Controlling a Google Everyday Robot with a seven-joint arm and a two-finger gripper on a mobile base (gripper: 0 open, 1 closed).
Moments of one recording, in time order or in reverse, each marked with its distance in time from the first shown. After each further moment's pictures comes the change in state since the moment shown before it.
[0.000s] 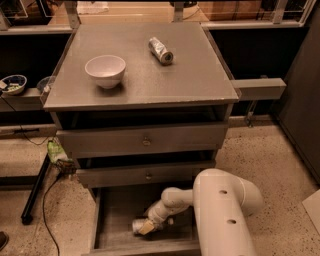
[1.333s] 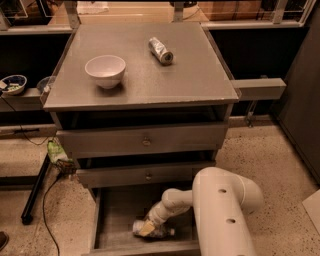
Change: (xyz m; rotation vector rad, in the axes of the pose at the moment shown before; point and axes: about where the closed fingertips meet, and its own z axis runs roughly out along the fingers) arm 0.006 0.000 -0.003 0.024 0.015 0.053
